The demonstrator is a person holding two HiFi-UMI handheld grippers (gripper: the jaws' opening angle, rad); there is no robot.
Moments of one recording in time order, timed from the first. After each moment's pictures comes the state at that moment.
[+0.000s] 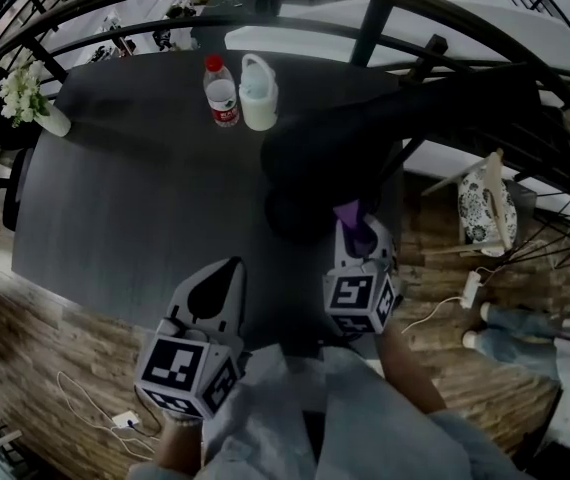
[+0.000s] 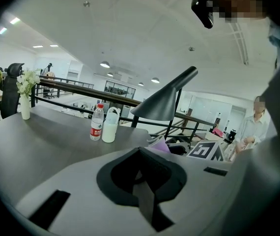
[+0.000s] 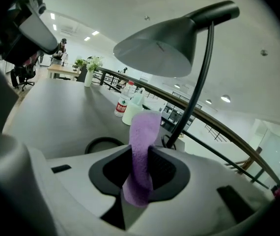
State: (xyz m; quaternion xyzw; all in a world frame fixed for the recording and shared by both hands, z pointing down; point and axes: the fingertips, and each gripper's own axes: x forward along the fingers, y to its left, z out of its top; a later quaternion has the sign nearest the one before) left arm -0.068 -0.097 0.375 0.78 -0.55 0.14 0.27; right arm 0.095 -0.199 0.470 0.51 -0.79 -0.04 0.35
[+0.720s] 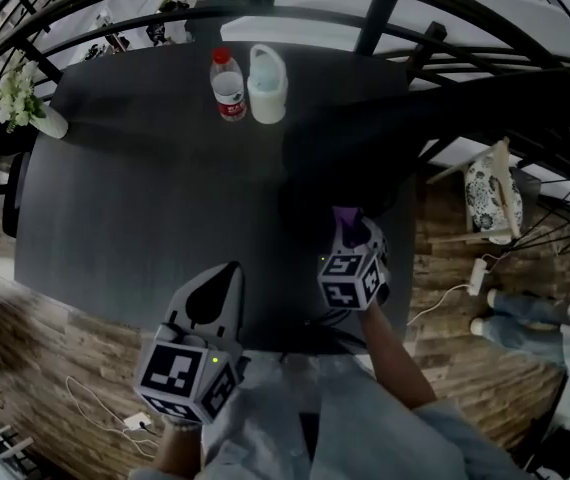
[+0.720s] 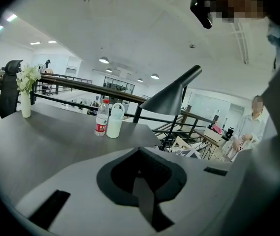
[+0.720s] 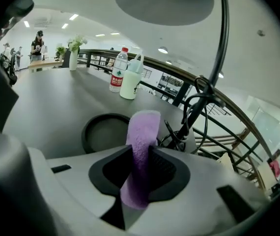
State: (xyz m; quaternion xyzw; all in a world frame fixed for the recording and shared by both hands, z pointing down) left arm -0.103 -0.092 0.391 0.78 -0.53 0.16 0.28; right arm 0.087 -0.198 0.564 0.55 -0.72 0.08 0.41
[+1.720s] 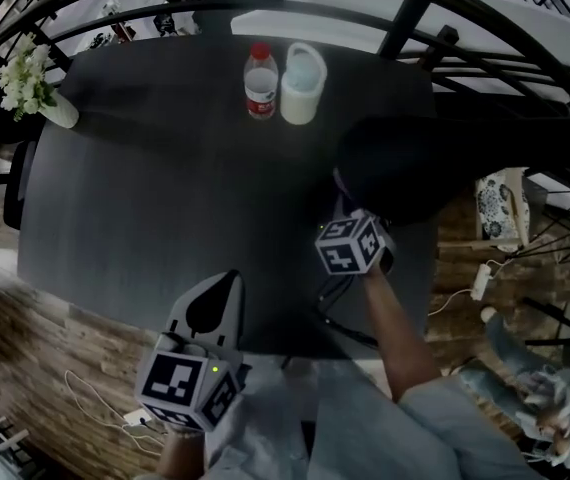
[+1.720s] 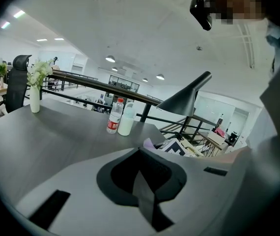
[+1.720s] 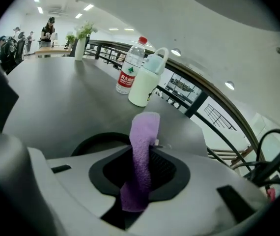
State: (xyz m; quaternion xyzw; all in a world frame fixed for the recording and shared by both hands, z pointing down) left arm -0.157 -0.090 0.402 0.77 -0.55 0.14 0.30; right arm 0.026 -0.263 0.580 0.51 -0.73 0.03 0.46
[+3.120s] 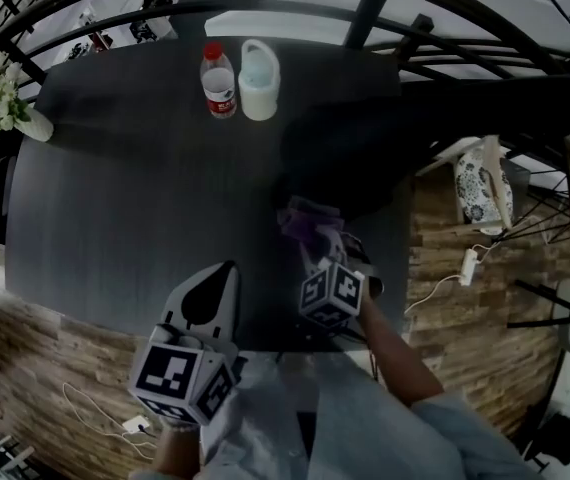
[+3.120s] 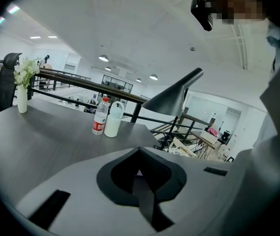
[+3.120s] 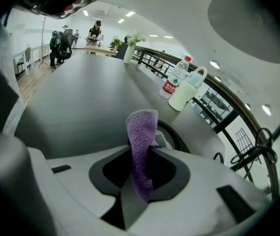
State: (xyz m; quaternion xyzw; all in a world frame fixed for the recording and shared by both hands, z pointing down) left arm -0.107 -0.103 0.393 0.80 -0.52 0.12 0.28; right arm 0.005 -0.156 0.581 0.32 -0.81 -0.04 0.49
